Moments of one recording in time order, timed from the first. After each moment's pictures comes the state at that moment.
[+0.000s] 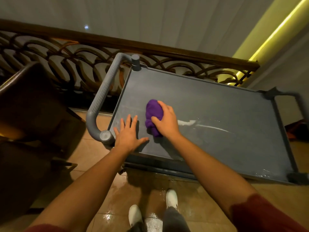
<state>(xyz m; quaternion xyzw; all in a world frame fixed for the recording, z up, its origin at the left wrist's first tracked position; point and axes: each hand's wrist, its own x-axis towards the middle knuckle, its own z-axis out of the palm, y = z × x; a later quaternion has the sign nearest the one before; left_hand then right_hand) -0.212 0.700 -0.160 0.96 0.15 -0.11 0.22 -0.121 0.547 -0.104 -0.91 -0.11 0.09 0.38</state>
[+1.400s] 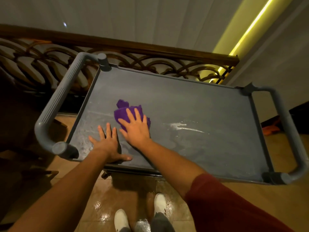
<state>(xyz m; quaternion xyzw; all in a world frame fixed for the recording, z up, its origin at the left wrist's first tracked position) -0.181 0.644 -0.157 0.93 0.15 -0.34 0.06 -0.092 0.523 -0.162 -0.94 -0.33 0.04 0.07</state>
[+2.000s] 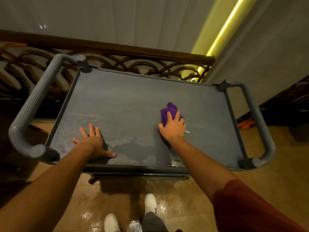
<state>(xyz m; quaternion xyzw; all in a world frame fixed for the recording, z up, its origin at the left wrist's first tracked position) -0.165 0.633 -0.138 0.91 0.18 -0.37 0.04 -0.057 0.335 -0.134 -0.99 0.02 0.12 0.06</state>
